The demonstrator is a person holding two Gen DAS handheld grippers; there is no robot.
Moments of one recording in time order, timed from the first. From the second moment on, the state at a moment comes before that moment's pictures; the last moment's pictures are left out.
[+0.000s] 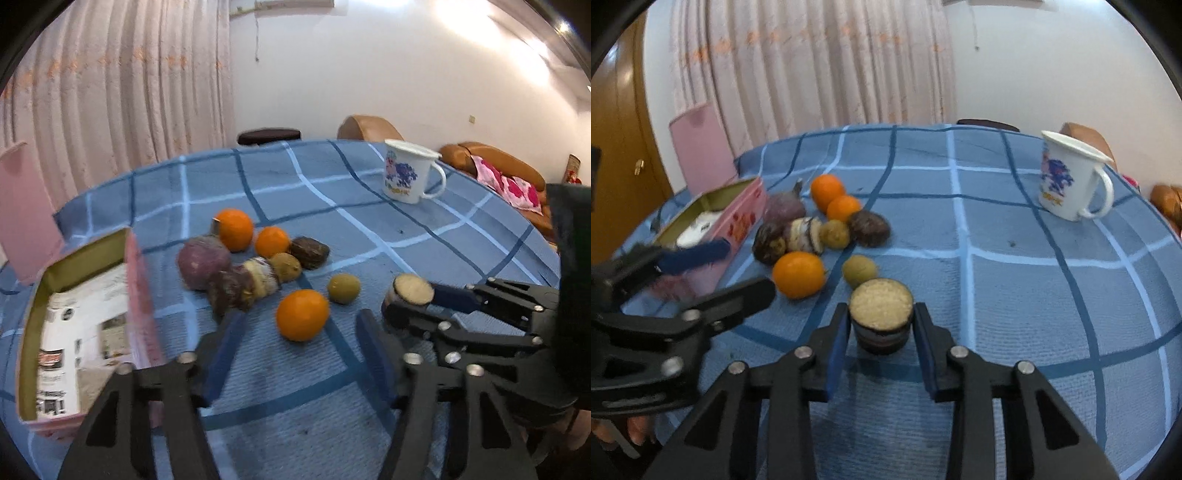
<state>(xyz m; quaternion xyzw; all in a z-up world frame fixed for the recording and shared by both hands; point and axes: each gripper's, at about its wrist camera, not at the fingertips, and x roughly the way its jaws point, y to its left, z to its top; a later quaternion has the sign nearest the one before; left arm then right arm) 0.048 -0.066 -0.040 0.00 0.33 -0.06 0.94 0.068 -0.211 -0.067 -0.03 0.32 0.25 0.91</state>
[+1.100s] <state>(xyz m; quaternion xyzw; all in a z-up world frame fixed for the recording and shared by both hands) 0.064 -0.061 -0.044 -0.02 0.35 -0.06 0.93 0.058 -0.215 -0.063 -0.04 0.29 0.26 0.92</state>
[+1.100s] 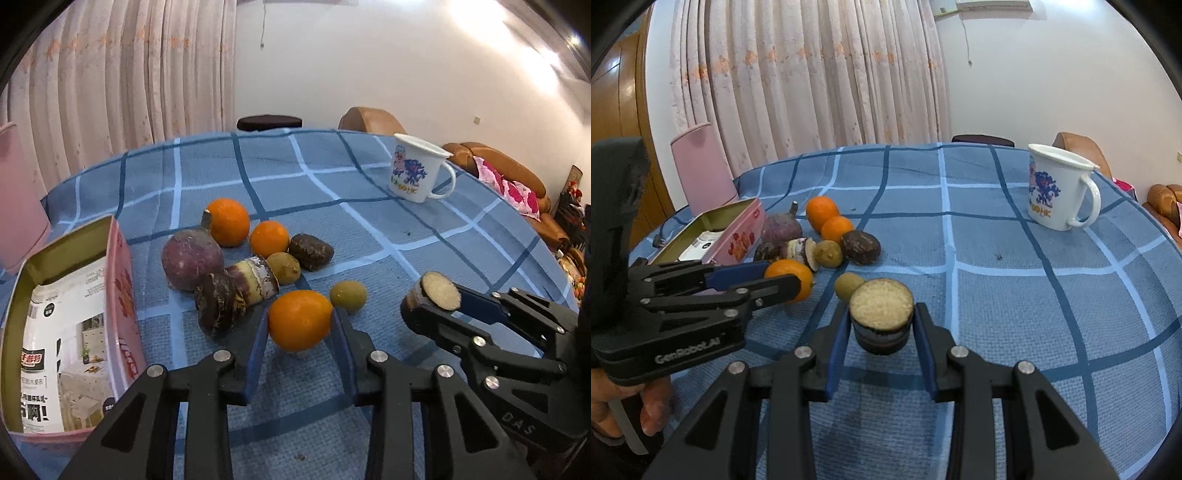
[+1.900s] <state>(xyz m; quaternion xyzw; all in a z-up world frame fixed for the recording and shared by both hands) 0.036 -0.038 -0.030 -0.02 0.29 -0.02 0.96 0.056 -0.183 -0.051 -0.05 0.26 0.29 0.92</state>
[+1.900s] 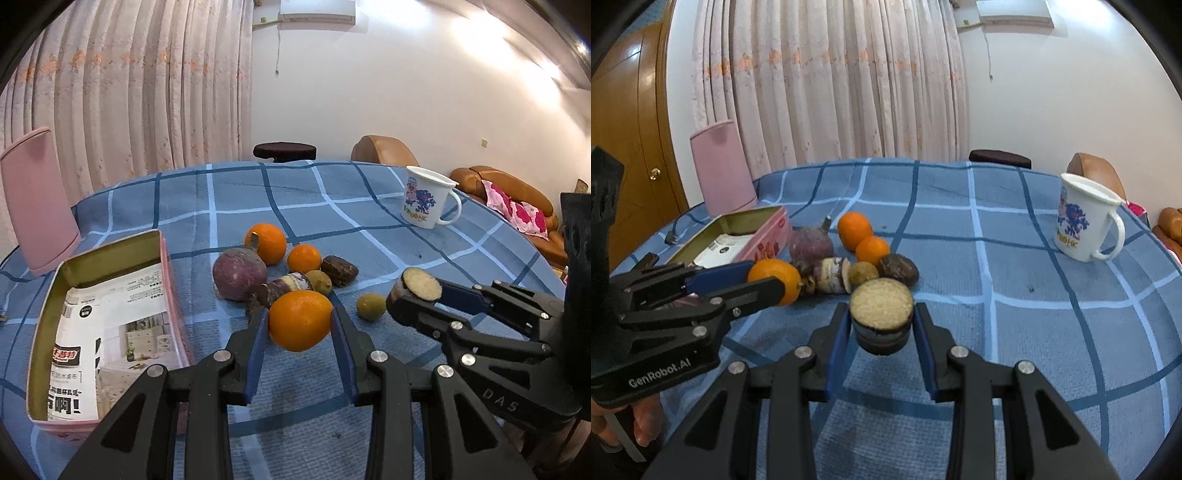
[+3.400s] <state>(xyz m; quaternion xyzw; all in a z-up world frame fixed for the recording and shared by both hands) 0.010 0.051 -0.005 -0.04 0.24 0.10 0.96 0.037 -0.071 0.011 -0.12 0.16 0.37 0.91</state>
